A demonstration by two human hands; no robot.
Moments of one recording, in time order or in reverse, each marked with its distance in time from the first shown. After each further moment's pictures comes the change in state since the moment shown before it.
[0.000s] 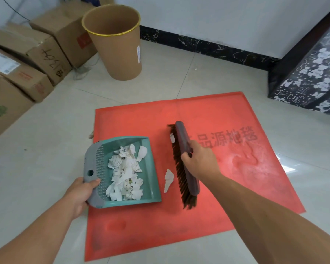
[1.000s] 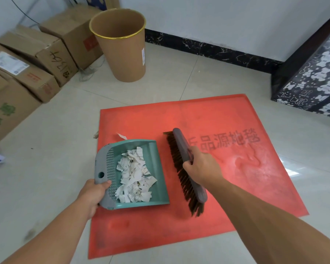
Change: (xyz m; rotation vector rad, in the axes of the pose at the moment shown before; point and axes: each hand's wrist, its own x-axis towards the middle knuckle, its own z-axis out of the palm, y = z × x) left_hand 0.000 -0.015 0.017 0.014 0.029 -0.002; right_hand -0.013 0.001 0.005 -0.110 -0.074 -0.037
